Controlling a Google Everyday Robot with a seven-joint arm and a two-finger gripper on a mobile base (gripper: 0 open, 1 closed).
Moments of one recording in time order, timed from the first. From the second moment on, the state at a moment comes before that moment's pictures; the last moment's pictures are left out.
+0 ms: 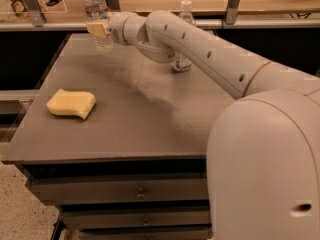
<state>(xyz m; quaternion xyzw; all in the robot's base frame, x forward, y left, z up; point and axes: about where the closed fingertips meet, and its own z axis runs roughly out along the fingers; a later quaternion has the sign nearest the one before) 0.822 0.174 0.936 -0.34 0.65 0.27 0.62</state>
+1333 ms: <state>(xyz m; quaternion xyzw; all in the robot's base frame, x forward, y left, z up) 0.714 0.159 0.945 -0.34 0.66 0.29 0.61</state>
